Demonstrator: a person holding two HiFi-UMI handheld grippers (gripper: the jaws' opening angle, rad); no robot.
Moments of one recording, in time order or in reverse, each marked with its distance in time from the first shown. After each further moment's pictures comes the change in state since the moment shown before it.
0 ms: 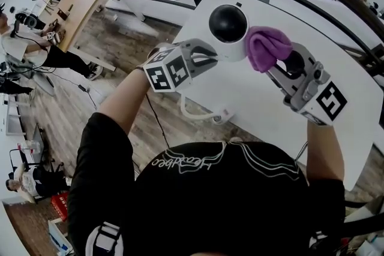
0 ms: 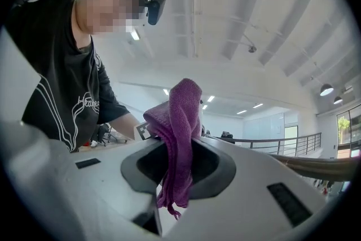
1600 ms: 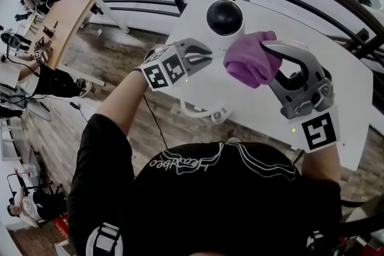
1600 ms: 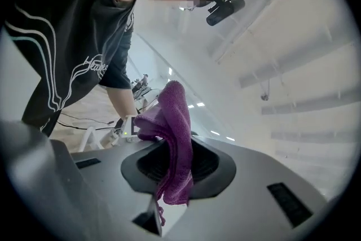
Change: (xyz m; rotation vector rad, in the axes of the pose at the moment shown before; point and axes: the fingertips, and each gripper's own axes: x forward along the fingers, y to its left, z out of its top) left arm 0.007 -0.003 -0.004 0.011 -0.069 -0.020; right arm 0.001 0.043 0.043 -0.632 0.186 -0.206
